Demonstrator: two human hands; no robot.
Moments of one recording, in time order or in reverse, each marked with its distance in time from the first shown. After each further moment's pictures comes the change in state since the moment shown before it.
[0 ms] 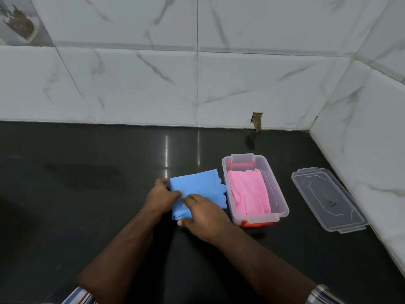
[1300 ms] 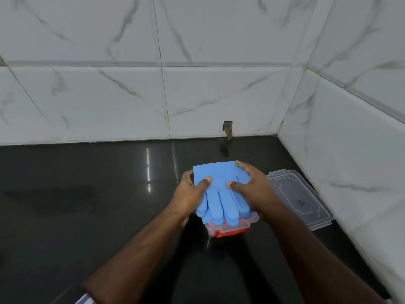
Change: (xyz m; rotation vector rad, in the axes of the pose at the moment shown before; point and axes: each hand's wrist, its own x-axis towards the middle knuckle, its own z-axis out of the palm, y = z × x) left_hand -0.068 0.116 0.075 -0.445 -0.333 0.224; right_hand -0.053 0.117 -0.126 0.646 0.513 0.402
